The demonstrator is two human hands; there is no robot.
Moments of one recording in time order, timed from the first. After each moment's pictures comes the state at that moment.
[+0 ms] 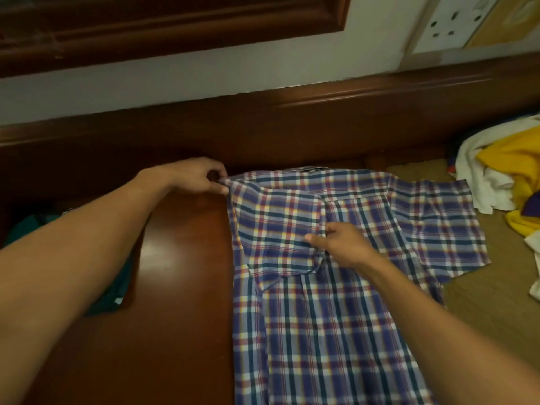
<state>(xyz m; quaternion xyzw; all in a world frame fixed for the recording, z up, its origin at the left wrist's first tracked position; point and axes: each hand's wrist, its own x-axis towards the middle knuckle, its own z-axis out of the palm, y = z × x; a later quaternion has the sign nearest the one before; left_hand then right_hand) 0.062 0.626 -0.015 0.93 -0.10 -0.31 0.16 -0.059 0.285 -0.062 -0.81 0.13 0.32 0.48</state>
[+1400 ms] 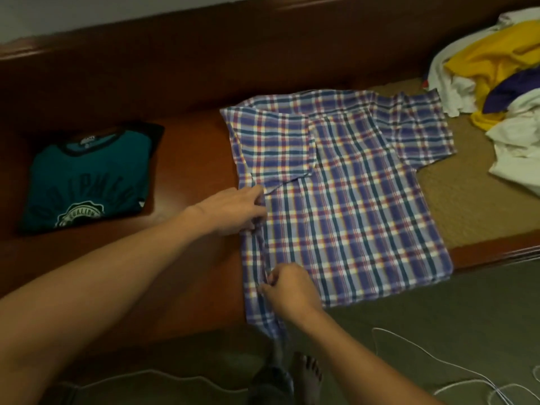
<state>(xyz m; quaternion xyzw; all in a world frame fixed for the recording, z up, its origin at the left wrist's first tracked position) -0.214 0.552 -0.051 0.89 -0.39 -0.22 -0.07 -0.368 0.386 -0.069 -0.88 0.07 0.32 0.35</state>
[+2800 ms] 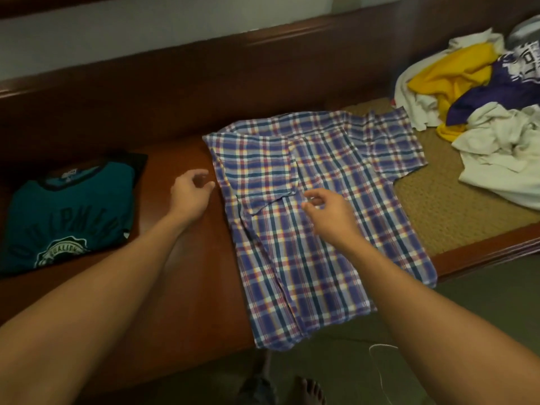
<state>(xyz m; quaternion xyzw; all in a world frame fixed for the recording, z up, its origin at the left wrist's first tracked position) -0.159 0.580 -0.065 0.91 0.15 0.00 0.39 -0.232 0.295 -0.041 -0.86 0.16 0.11 0.47</state>
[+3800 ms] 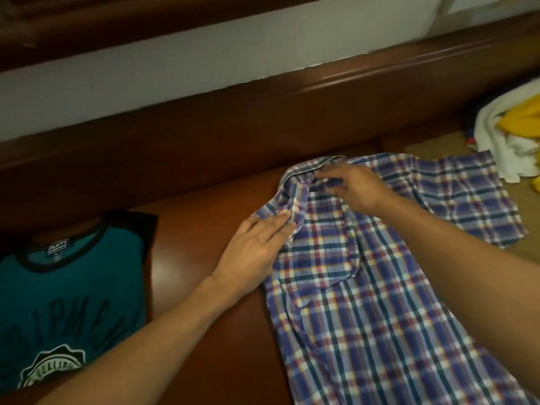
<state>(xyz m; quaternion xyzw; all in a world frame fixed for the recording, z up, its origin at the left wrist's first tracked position) -0.064 0.582 -0.112 0.92 -0.36 0.07 0.14 0.033 0.310 -0.076 -0.95 -0.08 0.18 0.22</state>
